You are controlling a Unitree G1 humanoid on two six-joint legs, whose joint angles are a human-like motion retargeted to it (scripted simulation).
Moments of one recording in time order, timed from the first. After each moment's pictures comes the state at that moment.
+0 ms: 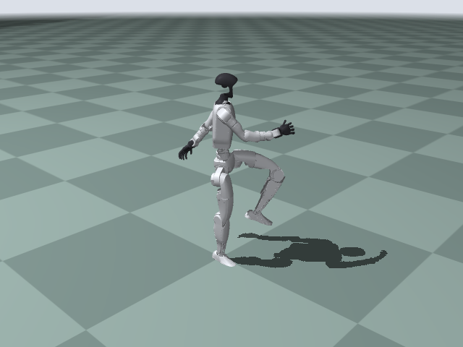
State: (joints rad) left arm 0.49 0.29 0.57 1.70 -0.11 -0.13 0.20; right arm -0.84 -0.09 0.09 0.74 -0.27 -0.29 0.30; waist 0.44 -0.15 0.22; left_leg -1.00 0.46 0.59 1.74 -0.17 0.23; right_leg 0.08 -0.16 -0.27 0.08 0.00 -0.06
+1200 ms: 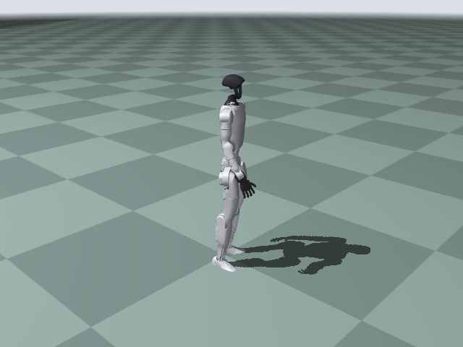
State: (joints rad) left arm 0.11 0.13 0.35 1.70 0.15 0.06 -0.19; right arm -0.09 -0.21 -0.08 1.20 -0.56 -0.18 0.26; waist -0.04 0.03 -0.09; left_leg -0.03 -0.03 0.45 0.04 -0.10 0.04; right_leg -0.03 -0.10 -0.39 0.02 -0.01 0.04
